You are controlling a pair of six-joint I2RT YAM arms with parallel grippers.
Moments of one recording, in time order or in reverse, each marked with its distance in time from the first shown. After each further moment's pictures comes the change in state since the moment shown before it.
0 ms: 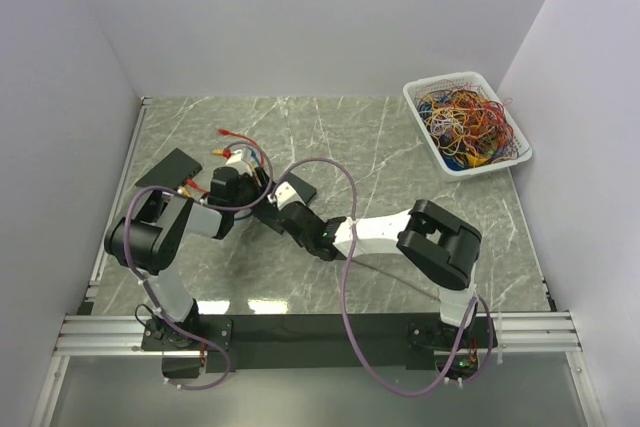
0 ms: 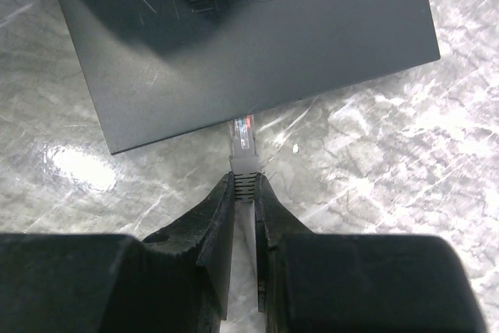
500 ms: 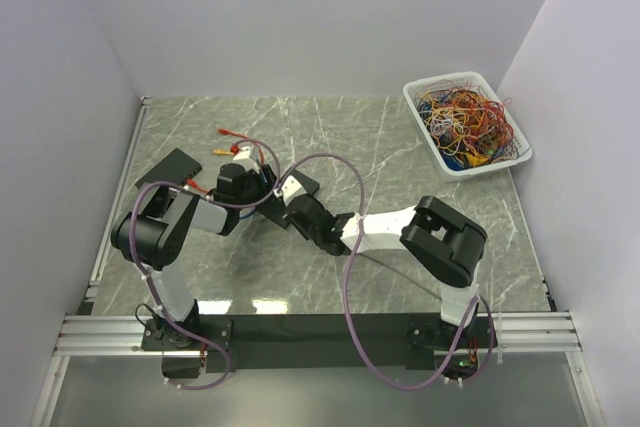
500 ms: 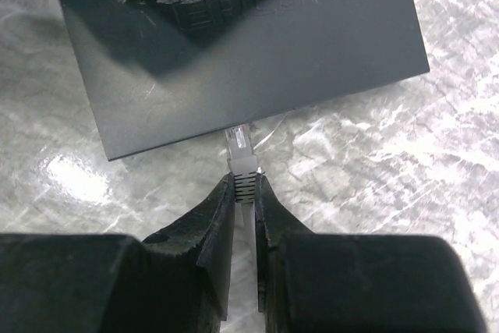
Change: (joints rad) left arm -0.035 0.041 0.051 0.001 -0.031 0.068; right arm -0.059 -0.016 -0.053 0.118 -0.047 -0.091
